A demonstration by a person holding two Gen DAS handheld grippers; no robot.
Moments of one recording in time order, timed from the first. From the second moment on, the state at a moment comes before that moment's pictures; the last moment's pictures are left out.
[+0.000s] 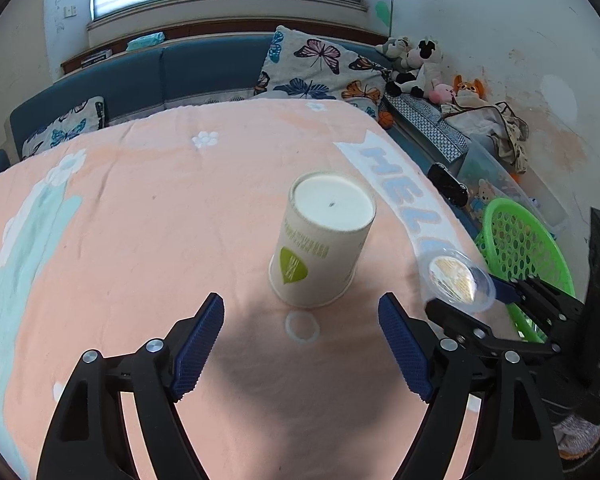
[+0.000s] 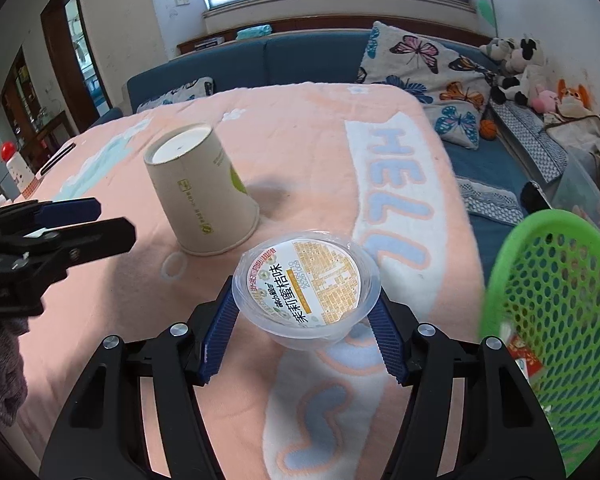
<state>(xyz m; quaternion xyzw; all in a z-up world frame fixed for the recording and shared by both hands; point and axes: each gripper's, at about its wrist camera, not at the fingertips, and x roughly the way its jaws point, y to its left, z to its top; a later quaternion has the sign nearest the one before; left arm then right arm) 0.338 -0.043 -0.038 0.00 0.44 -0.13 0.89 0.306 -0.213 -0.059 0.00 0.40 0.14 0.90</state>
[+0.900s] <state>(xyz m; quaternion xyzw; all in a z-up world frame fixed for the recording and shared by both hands) 0.391 -0.068 -0.067 -0.02 0.45 -0.15 0.88 0.258 -0.278 -0.028 0.02 0.37 0.10 0.92</state>
